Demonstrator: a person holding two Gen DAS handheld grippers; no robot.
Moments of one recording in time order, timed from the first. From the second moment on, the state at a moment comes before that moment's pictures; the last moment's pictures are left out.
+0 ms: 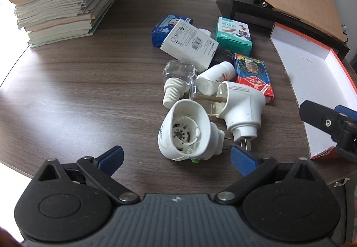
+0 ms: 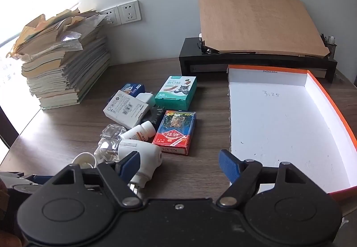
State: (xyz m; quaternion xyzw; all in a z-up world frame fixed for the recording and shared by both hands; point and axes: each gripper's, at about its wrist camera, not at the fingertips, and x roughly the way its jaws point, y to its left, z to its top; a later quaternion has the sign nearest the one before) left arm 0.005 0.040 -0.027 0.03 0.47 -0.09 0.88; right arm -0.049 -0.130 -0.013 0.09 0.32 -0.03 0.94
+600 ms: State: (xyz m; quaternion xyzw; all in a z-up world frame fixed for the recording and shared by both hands) left arm 0.008 0.037 -0.028 0.05 0.47 -0.11 0.88; right arm -0.054 -0.127 -0.008 0.09 0.31 -0.04 0.95
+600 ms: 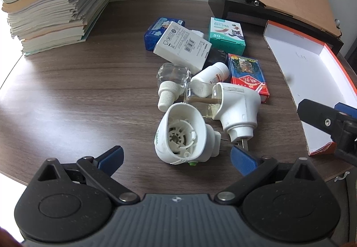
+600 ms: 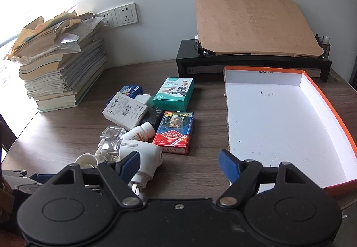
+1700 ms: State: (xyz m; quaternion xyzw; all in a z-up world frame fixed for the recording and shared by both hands) left arm 0.009 0.030 -0.030 0.05 0.47 -0.12 0.87; right arm -0.061 -0.128 -0.004 0.09 0.34 -0.06 0.93
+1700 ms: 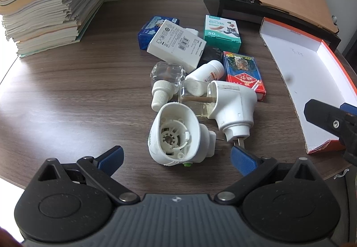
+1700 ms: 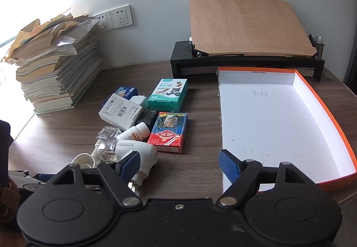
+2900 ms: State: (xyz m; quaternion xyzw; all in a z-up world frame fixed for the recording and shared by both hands) left arm 0.021 0.095 -0.043 0.00 0.44 -0.14 0.89; right arm 0.037 -0.082 -0.074 0.06 0.41 0.06 0.91
